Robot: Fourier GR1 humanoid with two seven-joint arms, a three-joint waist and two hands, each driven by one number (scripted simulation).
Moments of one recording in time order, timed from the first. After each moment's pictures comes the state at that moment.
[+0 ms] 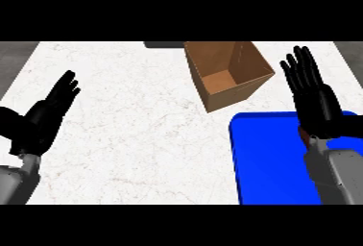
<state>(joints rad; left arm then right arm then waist) -0.22 0.58 -0.23 -1.53 0.39 0.22 0.11 -0.33 -0.26 0.02 -1.48 -0.35 0.00 -0.15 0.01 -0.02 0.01</state>
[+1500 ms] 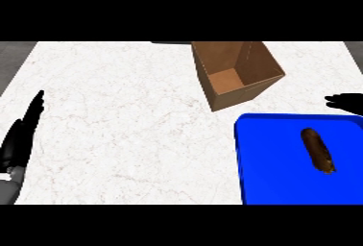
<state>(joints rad) -0.13 0.63 -0.20 -1.32 0.12 0.36 0.05 -0.43 -1.03 0.35 -1.06 0.55 0.34 -0.76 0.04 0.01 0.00</state>
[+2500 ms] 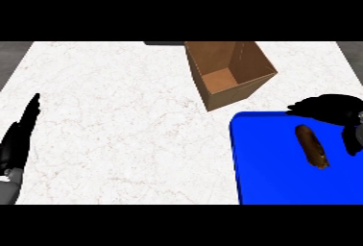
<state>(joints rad) -0.11 0.58 -0.11 -1.28 0.06 0.31 0.03 -0.62 -0.78 0.54 -0.91 1.03 0.46 -0.59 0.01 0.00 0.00</state>
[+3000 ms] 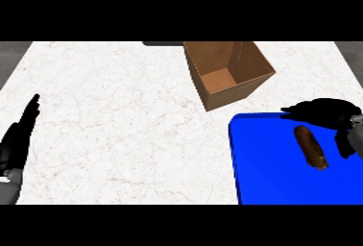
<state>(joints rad) -0.10 0.54 -0.06 -1.30 0.00 0.27 0.05 -0.58 -0.73 0.47 -0.94 1.11 0.49 -0.61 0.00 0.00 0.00</state>
